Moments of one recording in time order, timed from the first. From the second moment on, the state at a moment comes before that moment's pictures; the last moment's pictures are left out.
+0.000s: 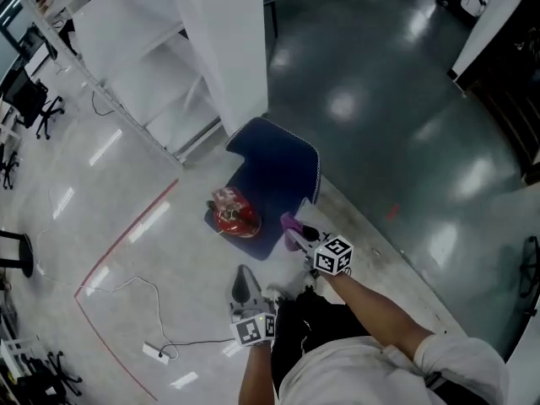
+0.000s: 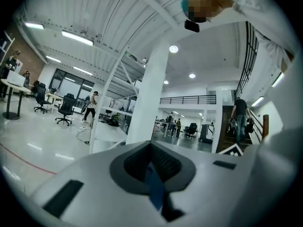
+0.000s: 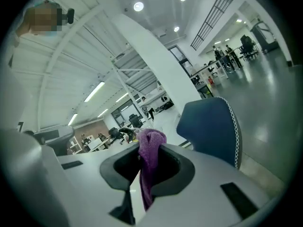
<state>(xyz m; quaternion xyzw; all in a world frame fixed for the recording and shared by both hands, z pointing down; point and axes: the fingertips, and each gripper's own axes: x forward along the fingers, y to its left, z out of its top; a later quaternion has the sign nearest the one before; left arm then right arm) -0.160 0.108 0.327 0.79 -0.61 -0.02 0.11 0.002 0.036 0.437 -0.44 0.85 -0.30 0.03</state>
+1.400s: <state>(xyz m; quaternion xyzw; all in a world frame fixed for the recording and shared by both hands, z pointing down) -0.165 0.113 0.468 0.79 -0.57 -0.07 0.19 -0.070 -0.014 0.733 -0.48 0.72 -0.47 0.16</state>
